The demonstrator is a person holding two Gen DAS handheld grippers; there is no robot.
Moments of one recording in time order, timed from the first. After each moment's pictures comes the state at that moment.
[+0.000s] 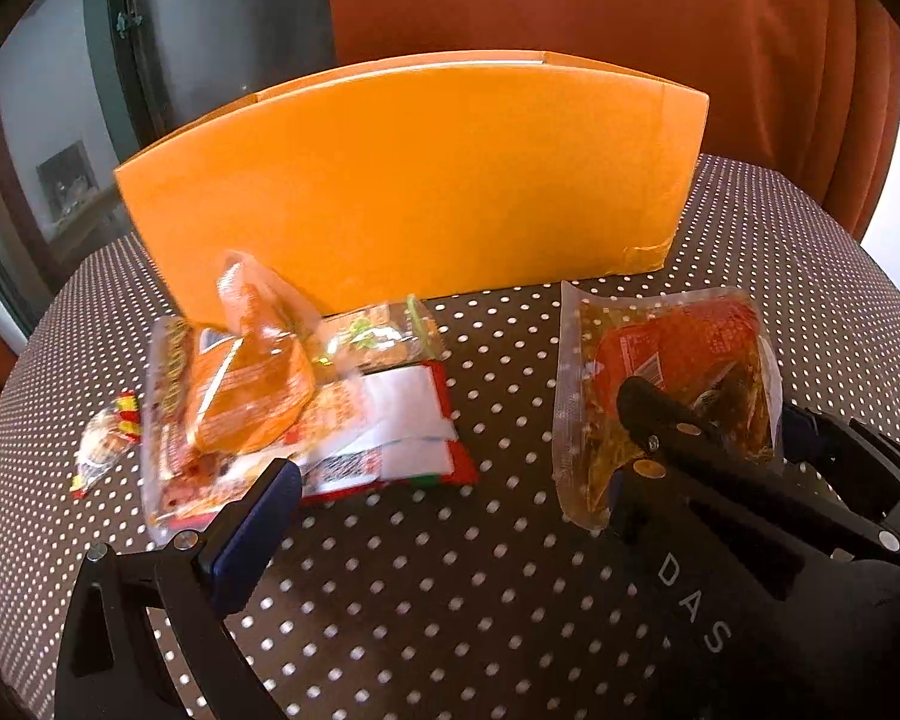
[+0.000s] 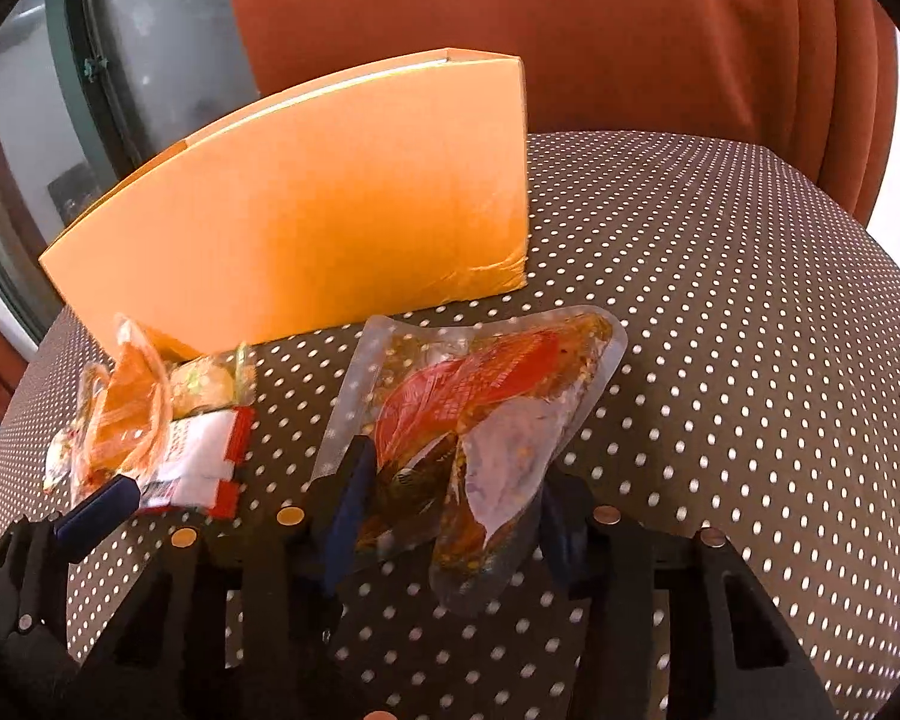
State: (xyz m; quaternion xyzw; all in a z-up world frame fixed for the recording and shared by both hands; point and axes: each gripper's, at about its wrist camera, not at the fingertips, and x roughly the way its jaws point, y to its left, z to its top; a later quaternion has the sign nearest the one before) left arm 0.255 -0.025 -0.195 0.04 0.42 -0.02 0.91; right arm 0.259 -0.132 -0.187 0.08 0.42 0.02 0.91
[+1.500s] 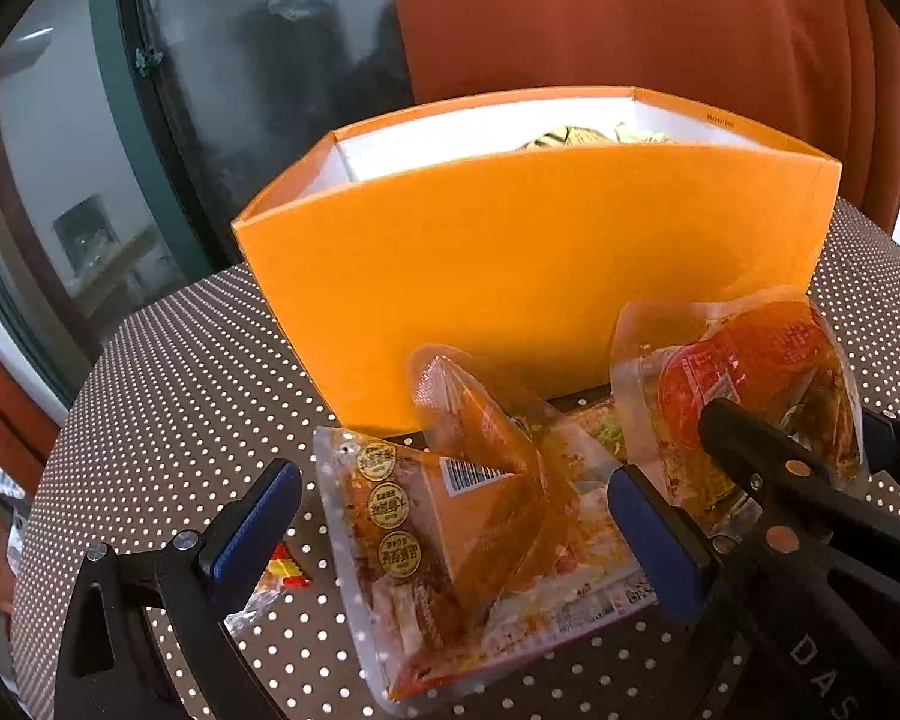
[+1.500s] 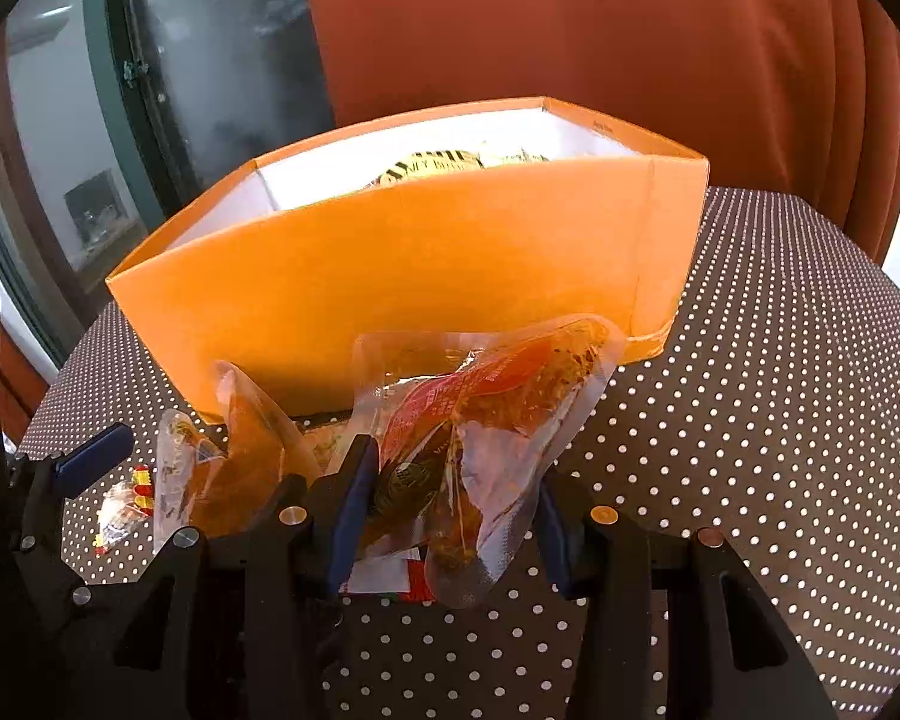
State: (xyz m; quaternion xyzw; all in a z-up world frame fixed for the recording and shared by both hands) left arm 0.284 0.069 -0.180 0.10 0.38 0.00 0.92; right arm 0.276 -0.059 -0.160 0.08 0.38 0.03 0.92
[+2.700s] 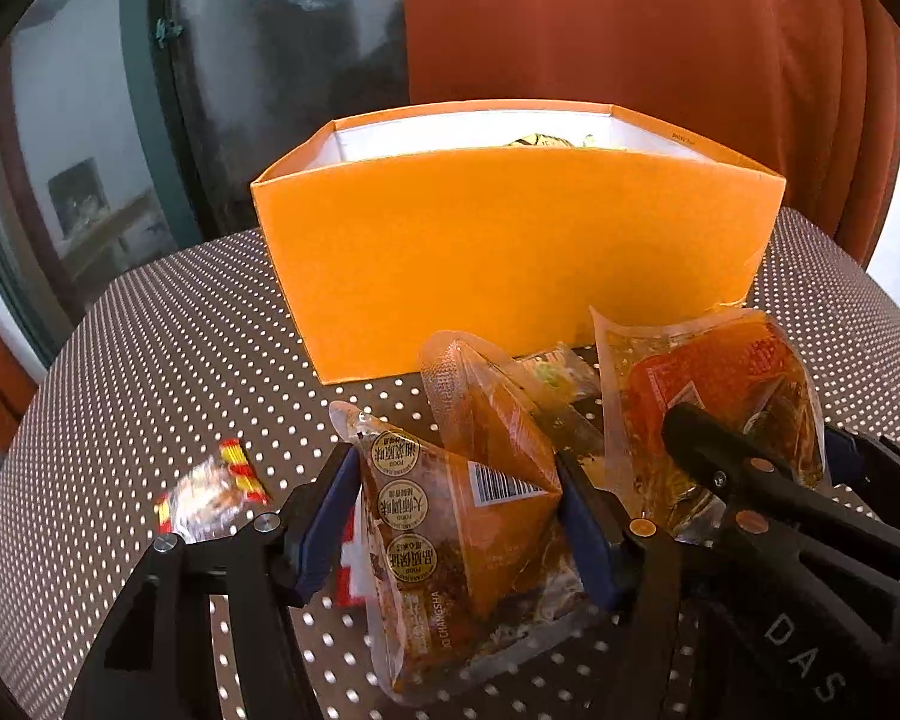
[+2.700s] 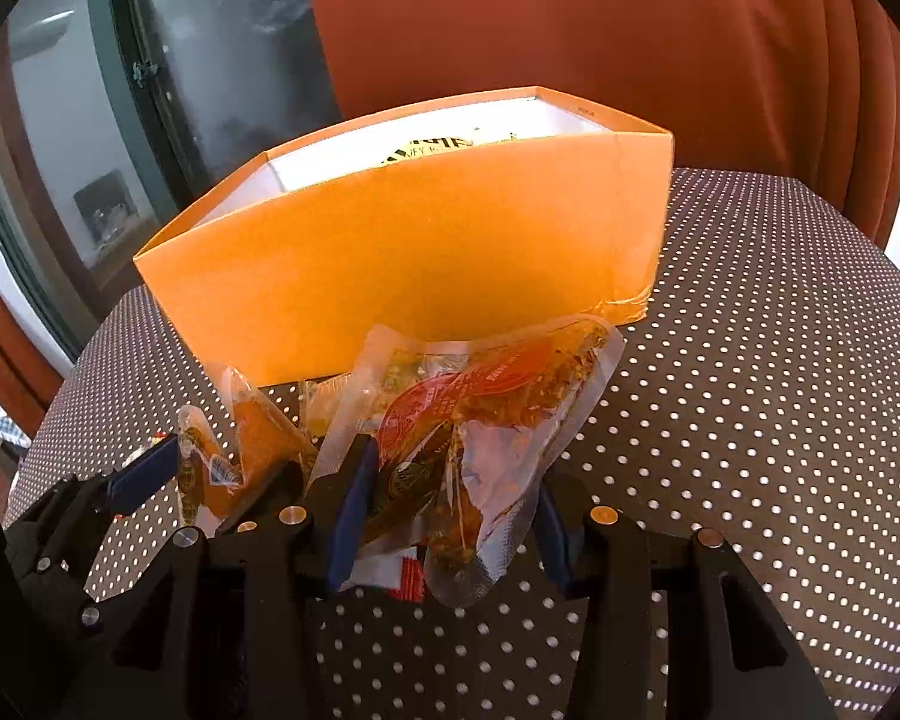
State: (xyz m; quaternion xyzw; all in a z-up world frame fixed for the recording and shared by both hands) left arm 0.253 0.056 -0.171 0.04 0.38 -0.02 0.92; right arm 0.250 -0.075 -0.156 0.08 0.39 0.05 0.92
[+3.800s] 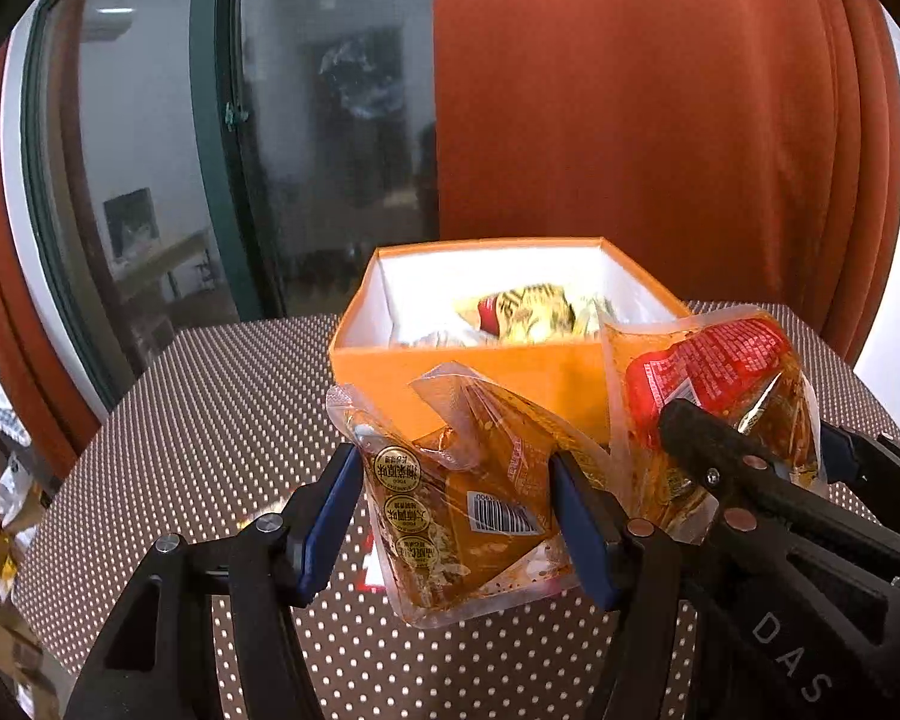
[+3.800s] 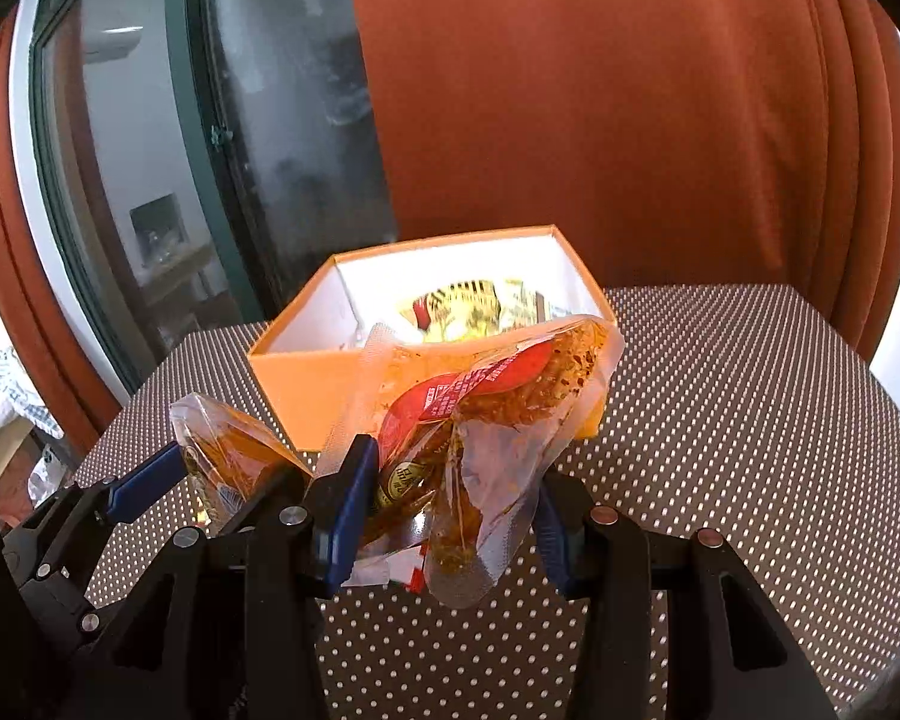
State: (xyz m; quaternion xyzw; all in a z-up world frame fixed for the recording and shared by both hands) left arm 0.182 0.027 -0.066 0.02 0.30 0.03 0.95; right arm 0.191 -0.101 -0.052 0.06 0.30 0.09 0.95
